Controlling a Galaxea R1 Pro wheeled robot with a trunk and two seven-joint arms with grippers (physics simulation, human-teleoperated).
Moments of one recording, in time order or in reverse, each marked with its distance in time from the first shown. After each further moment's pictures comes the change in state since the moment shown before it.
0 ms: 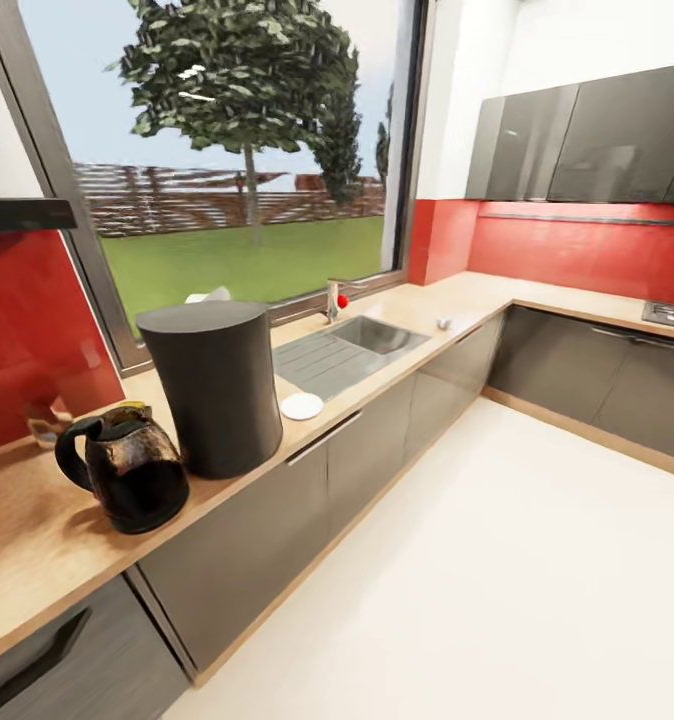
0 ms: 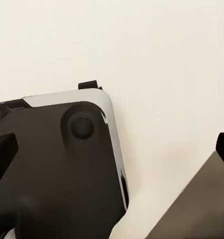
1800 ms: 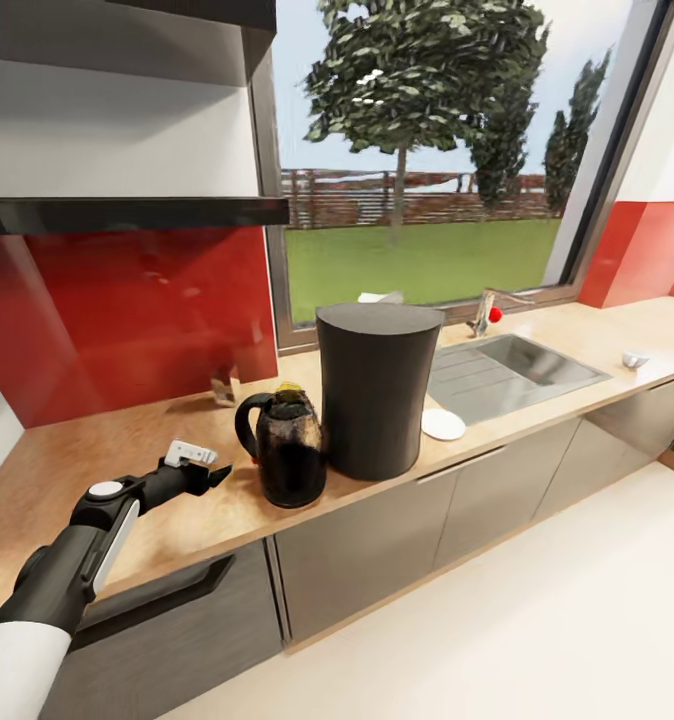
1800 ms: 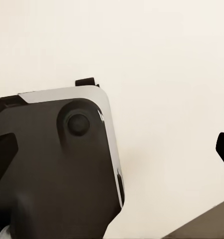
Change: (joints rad) left arm -0.551 0.039 0.010 -0.857 0.003 0.914 0.122; right arm -0.001 -0.004 0.008 0.008 0.006 0.001 -0.003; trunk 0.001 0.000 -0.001
